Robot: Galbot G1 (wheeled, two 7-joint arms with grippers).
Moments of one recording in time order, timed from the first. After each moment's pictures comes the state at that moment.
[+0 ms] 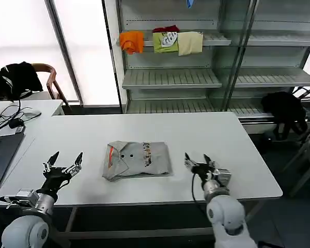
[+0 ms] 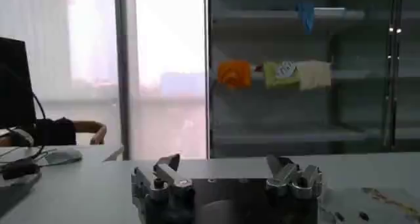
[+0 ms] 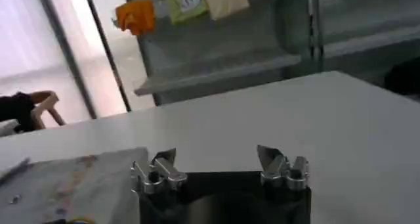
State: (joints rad) left arm 1.35 -1.18 -0.77 -2.00 -0.44 0.24 0.08; right arm -1.13 1.50 0.47 1.95 0.28 -0.56 0.10
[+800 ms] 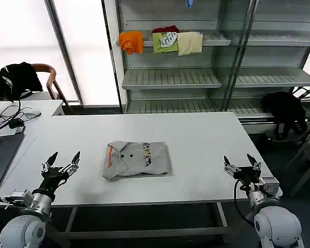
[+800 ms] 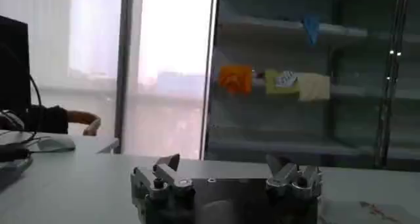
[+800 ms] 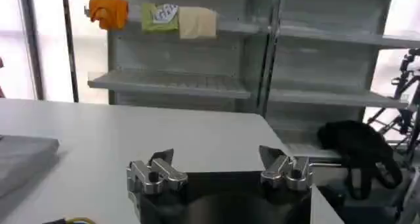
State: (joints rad) left arm 1.35 -1.16 -0.77 -1.95 -0.55 0.20 0.09; right arm -1.26 1.29 0.69 2.10 0.22 -0.56 -0.03
